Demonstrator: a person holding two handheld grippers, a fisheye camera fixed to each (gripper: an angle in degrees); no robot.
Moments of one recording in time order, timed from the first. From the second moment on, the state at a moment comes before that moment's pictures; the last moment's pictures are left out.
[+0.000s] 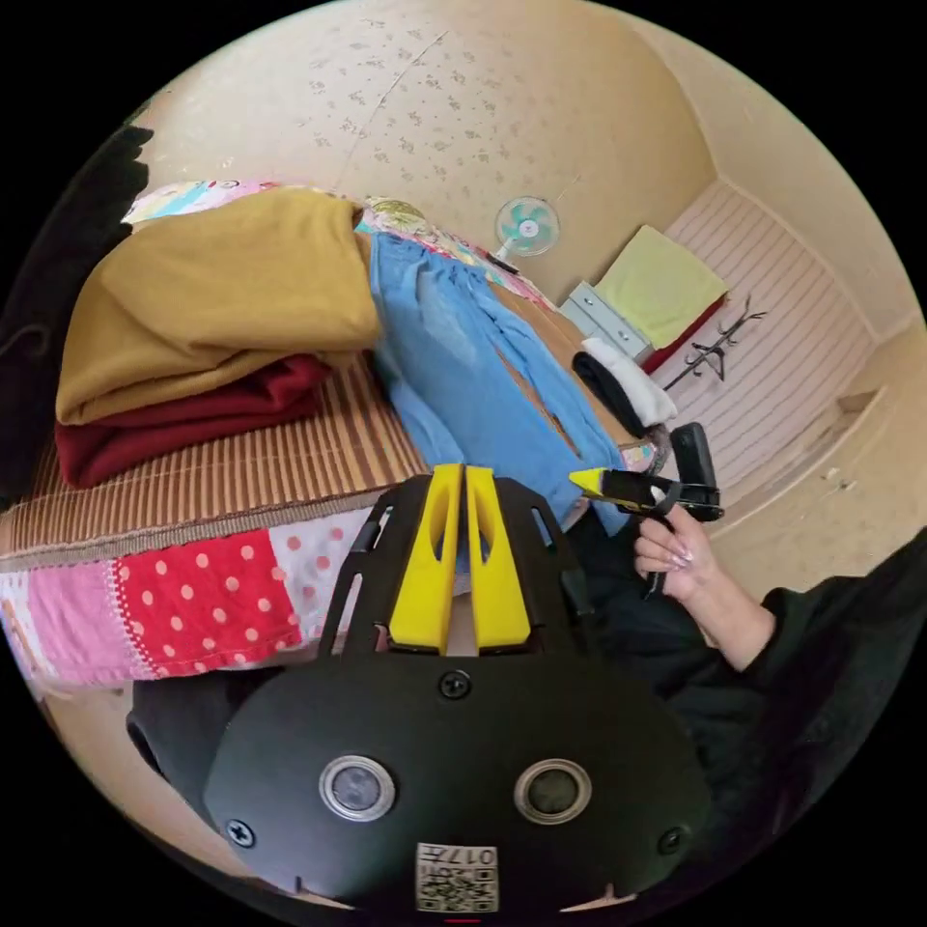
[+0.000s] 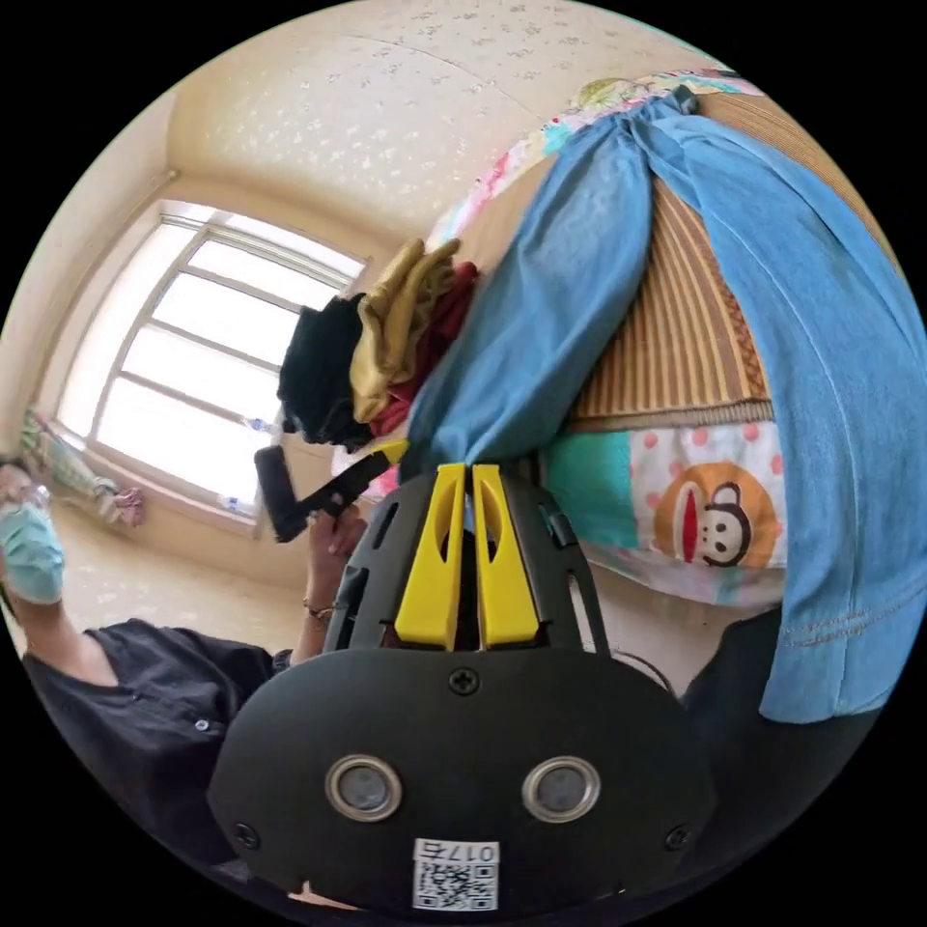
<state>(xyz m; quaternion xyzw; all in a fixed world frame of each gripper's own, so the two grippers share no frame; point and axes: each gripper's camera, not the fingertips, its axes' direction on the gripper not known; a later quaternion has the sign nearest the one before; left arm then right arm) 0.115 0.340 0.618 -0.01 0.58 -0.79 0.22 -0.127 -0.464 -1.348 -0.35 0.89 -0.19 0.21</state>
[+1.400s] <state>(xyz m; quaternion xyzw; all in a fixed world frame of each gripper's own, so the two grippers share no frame) -0.023 0.177 0.636 -0.23 0.65 -0.63 0.36 -0.108 -0.448 -1.325 -0.30 0.94 -0.15 0.00</state>
